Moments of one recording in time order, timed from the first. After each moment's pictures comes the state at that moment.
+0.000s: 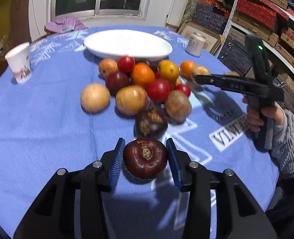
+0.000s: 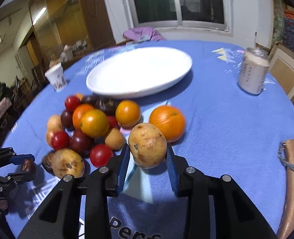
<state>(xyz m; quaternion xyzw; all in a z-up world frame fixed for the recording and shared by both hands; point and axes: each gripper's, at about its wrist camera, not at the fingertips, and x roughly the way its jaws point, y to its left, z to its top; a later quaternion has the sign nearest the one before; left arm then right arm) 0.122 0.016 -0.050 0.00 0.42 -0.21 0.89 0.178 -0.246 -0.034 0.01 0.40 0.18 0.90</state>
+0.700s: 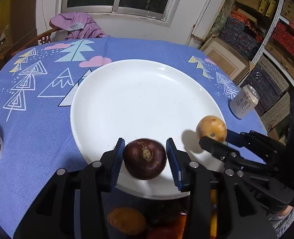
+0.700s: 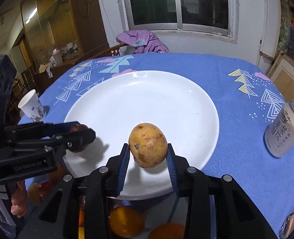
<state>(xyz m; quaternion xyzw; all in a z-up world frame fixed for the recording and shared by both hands) 0.366 -0.009 -0.036 -0.06 0.43 -0.15 0.89 0.319 -0.180 -0.025 -0.02 0.41 0.16 0.90</state>
